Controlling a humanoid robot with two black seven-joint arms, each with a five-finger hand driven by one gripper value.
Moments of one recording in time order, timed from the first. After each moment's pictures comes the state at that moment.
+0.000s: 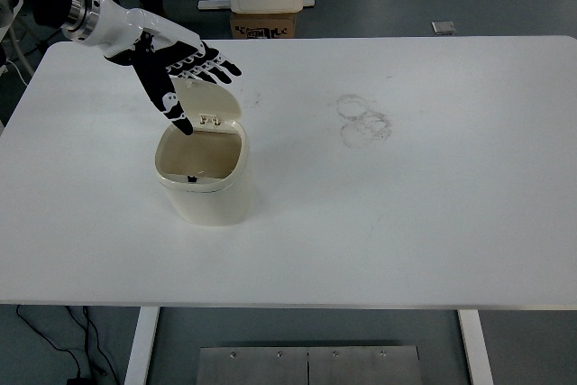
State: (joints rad) left arm -1.93 0.59 0.63 -1.19 0.26 -0.61 0.03; right arm 0.03 0.00 0.28 0.10 -0.31 0.06 0.15
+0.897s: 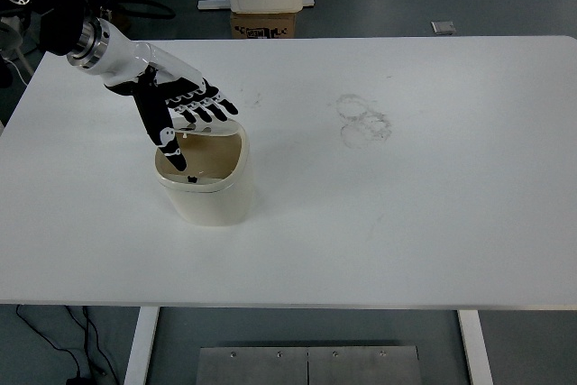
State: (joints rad) left arm -1.95 0.60 0.64 -1.32 0.26 -0.61 0.14; right arm 0.03 0.00 0.28 0.10 -0.31 0.06 0.15
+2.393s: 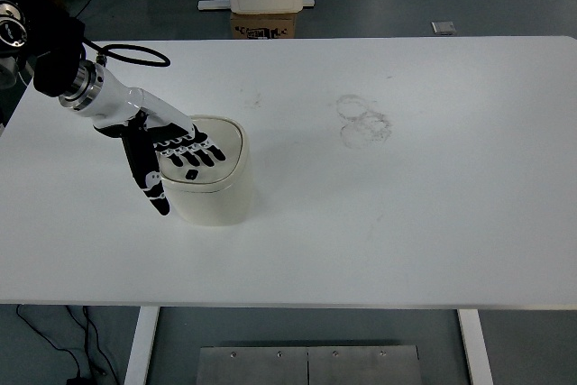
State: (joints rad) left arm -1.95 0.65 0.69 -1.44 0.27 -0.61 0.18; right arm 0.03 0.00 0.28 0.10 -0.31 0.06 0.15
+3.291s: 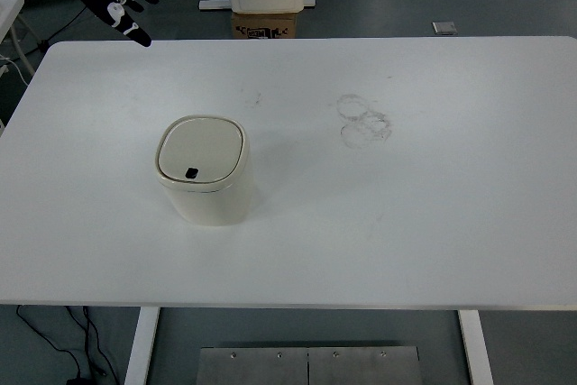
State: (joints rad) left arm -1.91 0.73 0.50 -0.99 0.08 -0.61 0.17; right arm 0.03 0.00 0.28 0.10 -0.31 0.06 0.15
